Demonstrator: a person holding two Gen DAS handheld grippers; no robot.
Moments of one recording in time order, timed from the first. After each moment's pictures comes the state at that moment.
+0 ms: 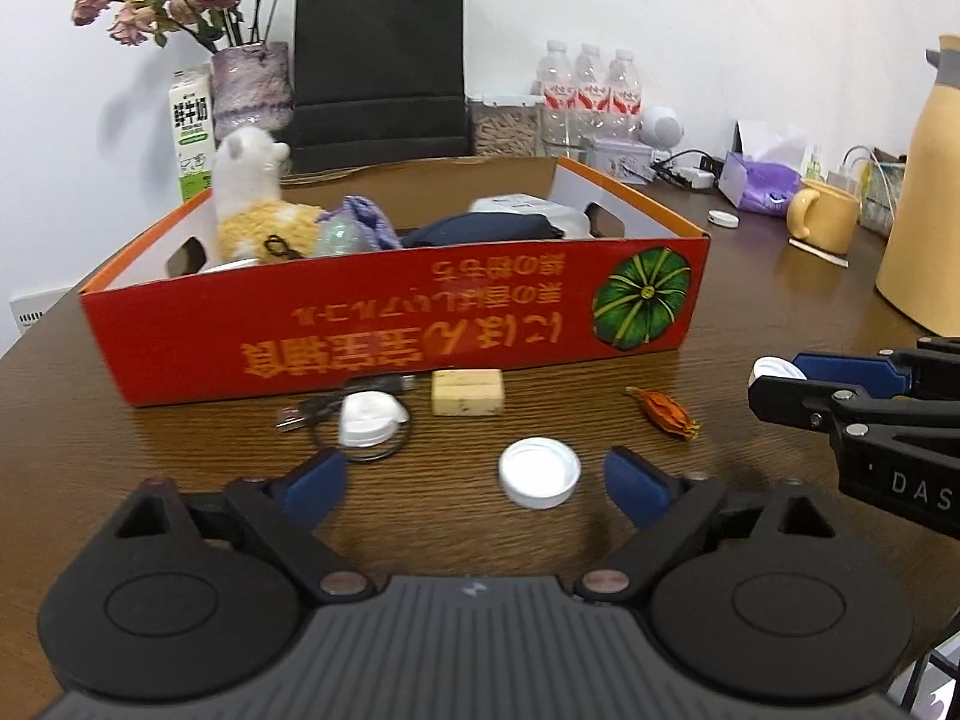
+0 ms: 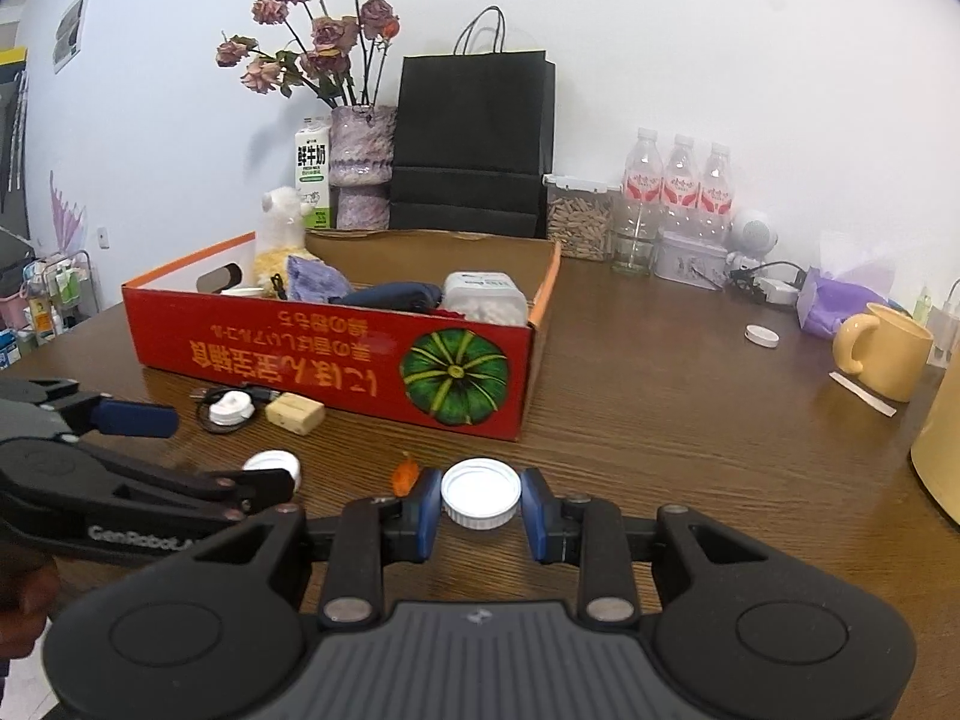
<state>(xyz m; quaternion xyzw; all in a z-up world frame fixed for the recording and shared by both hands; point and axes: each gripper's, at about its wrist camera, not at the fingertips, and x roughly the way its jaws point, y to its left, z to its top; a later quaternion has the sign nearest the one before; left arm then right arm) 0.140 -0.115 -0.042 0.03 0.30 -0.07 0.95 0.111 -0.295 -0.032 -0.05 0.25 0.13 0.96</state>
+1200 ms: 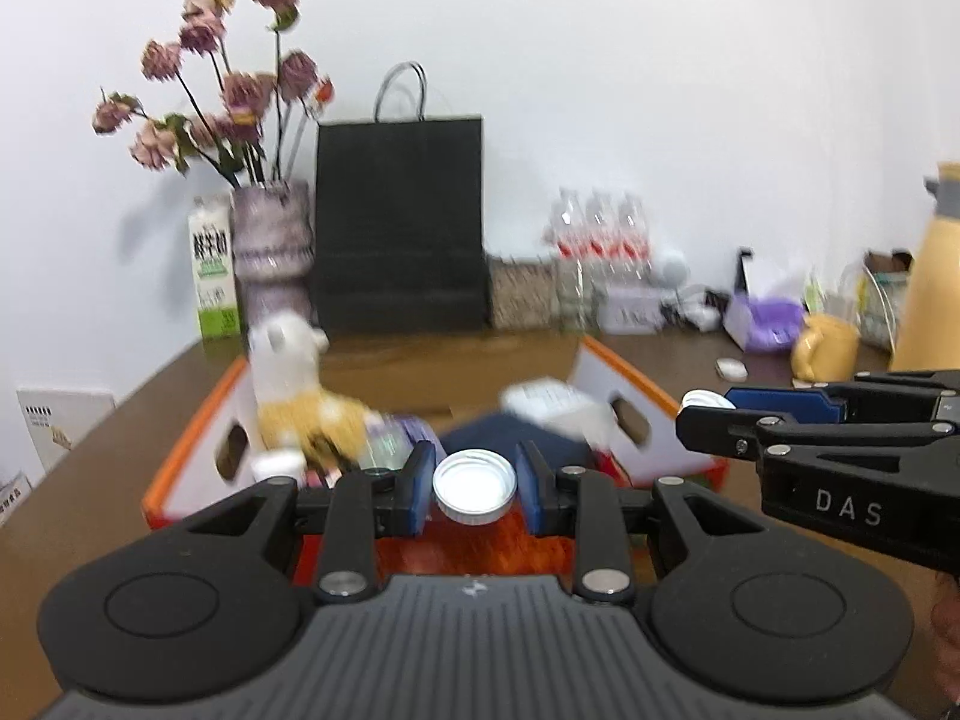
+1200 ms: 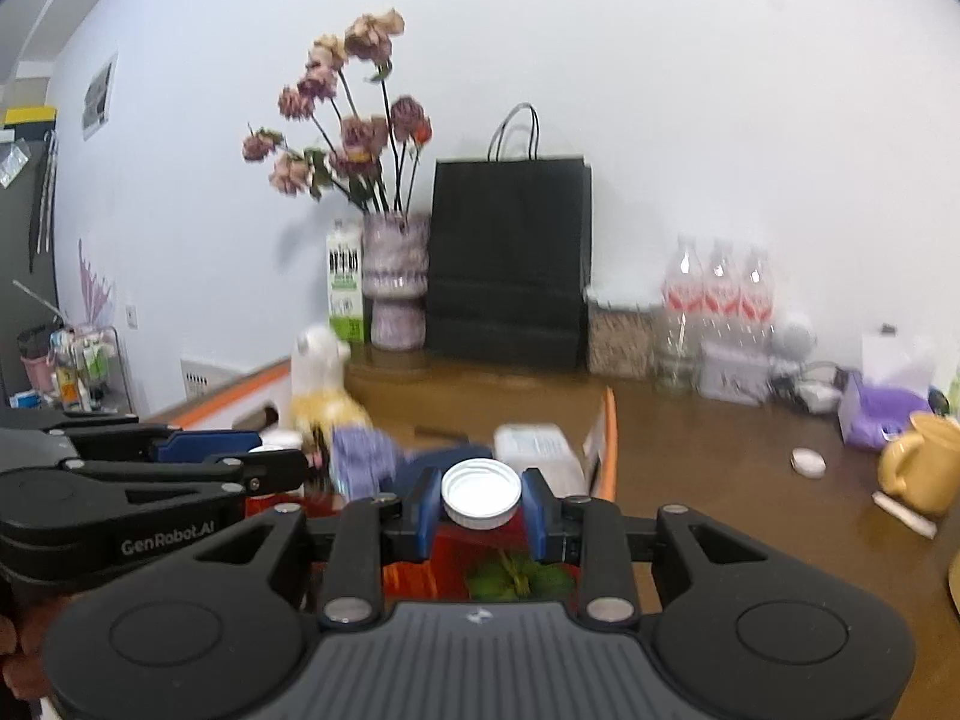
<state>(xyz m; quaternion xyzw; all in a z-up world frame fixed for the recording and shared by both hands) 0.160 -0.083 0.033 0.02 0.17 -0.07 0.98 0.148 -0.256 0.033 -0.03 0.17 0.17 0.97</state>
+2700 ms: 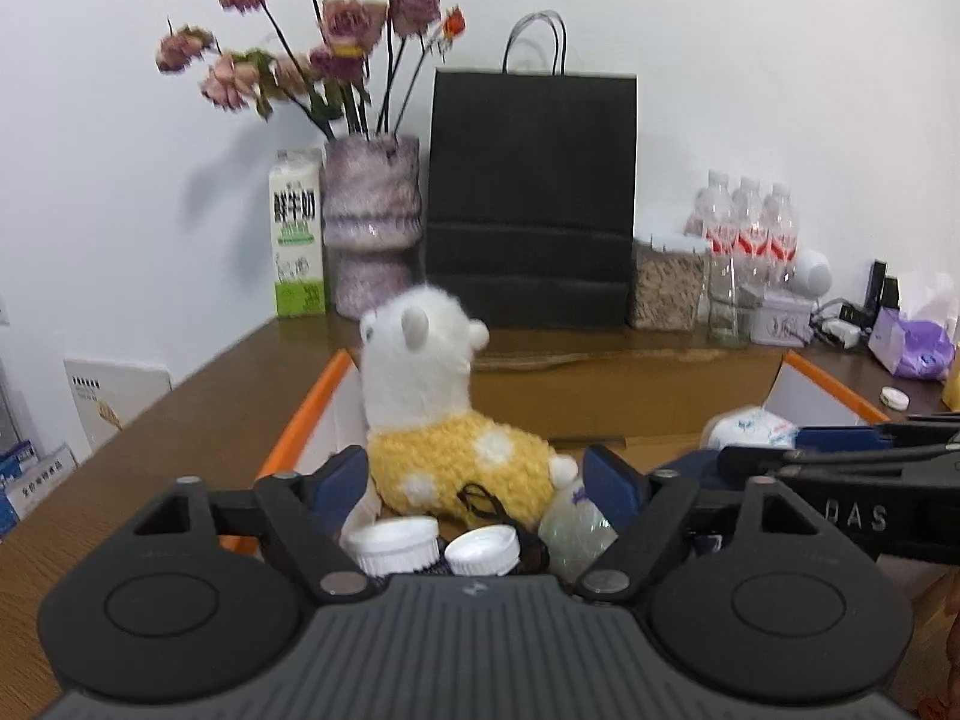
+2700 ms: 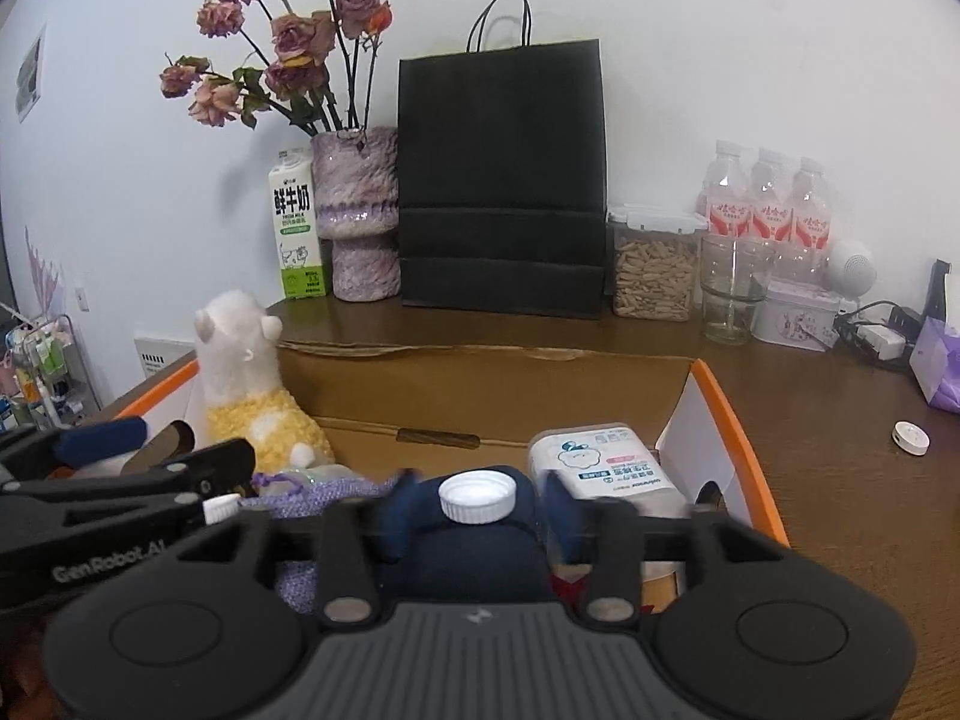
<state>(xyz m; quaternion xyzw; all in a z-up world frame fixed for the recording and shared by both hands) 0.267 -0.018 0.000 0.00 0.18 0.01 0.98 0.292 -0.189 -0.007 0.00 0.24 0.13 0.96</state>
